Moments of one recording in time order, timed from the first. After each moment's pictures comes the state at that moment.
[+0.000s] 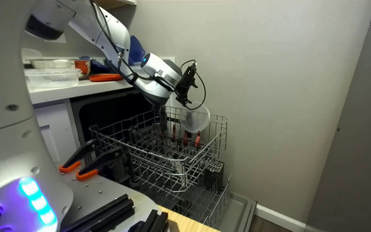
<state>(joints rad) 0.94 1.32 -0.97 -1.78 -0.07 3.45 -0.31</state>
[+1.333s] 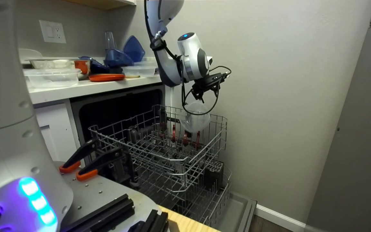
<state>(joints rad) 0.15 0.84 -0.23 -1.83 -0.27 3.32 -0.27</state>
